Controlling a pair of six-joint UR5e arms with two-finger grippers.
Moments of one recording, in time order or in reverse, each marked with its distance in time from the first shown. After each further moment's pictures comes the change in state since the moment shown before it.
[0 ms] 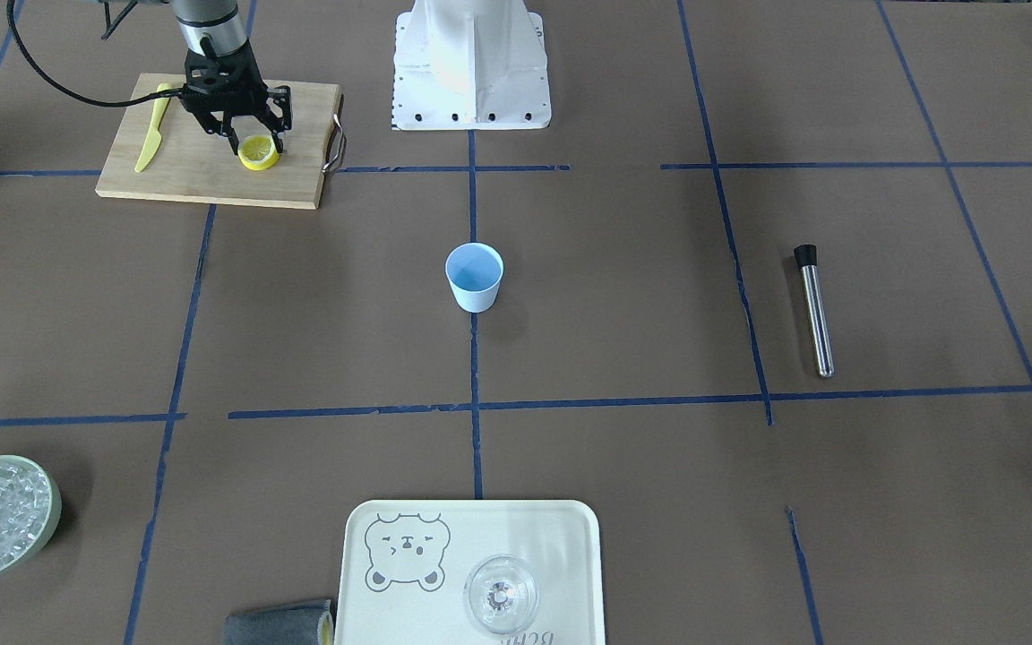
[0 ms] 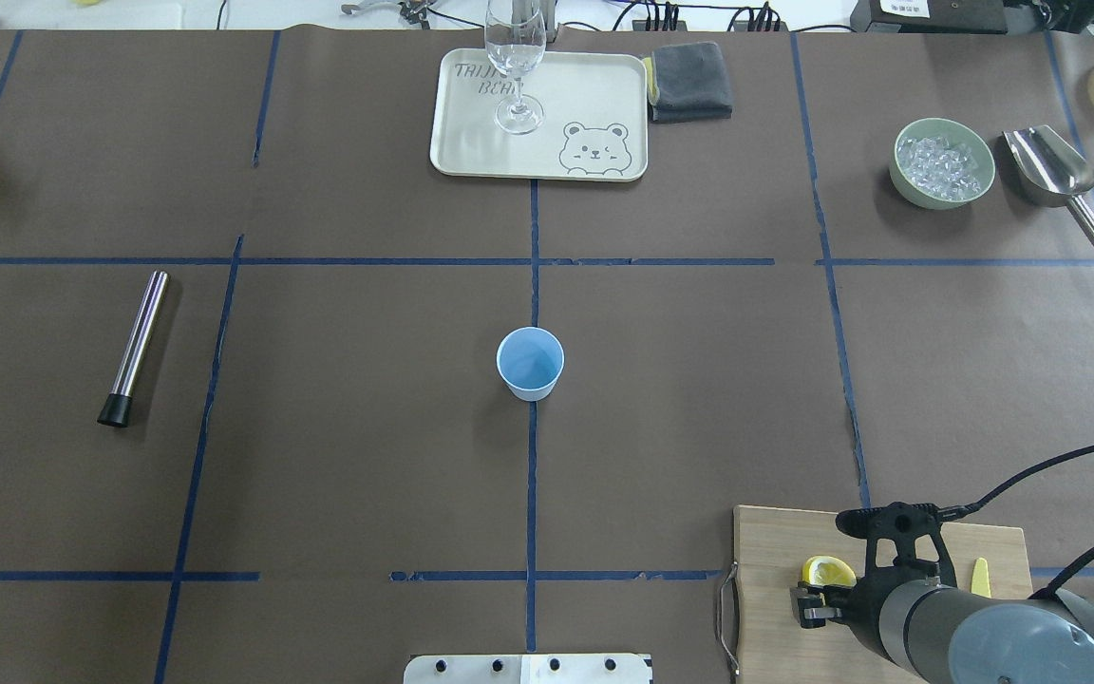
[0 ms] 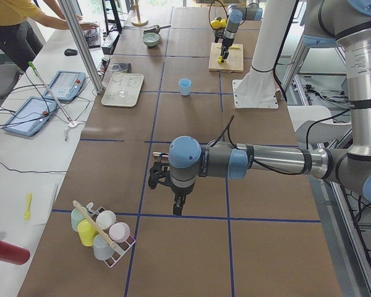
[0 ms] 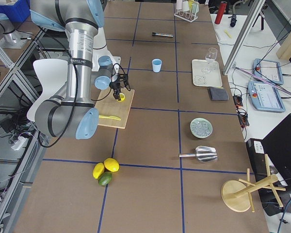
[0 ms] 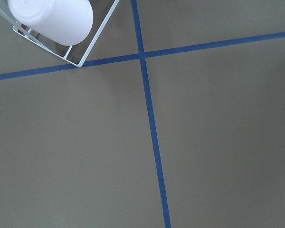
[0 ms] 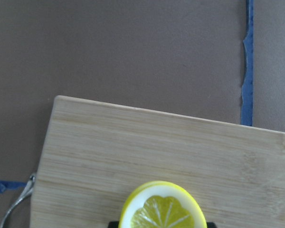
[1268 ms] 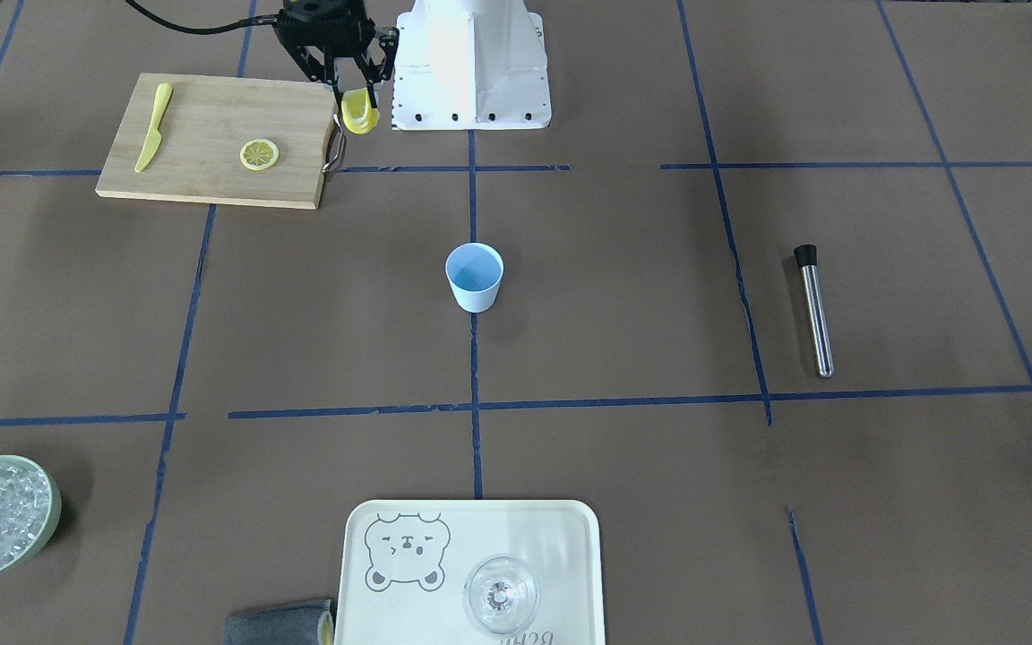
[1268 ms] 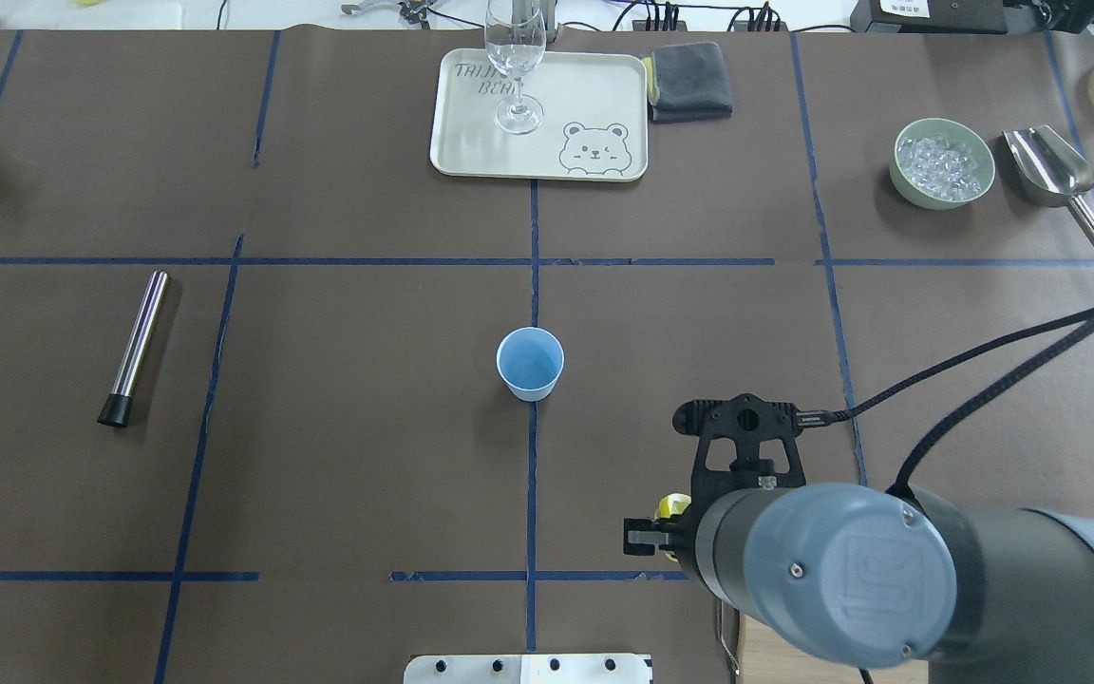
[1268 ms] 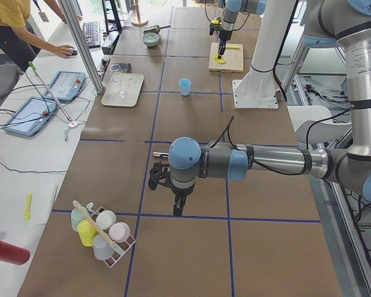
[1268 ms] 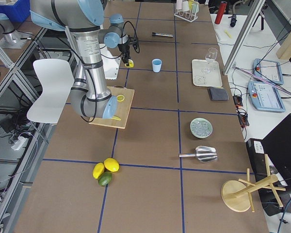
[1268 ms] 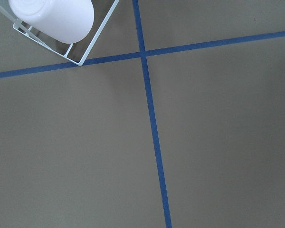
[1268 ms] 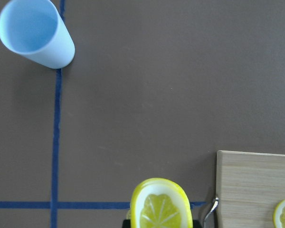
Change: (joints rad) left arm 0.000 0.001 0.006 0.000 0.000 0.000; right arm 0.182 0.681 0.092 -0.745 0.171 -0.002
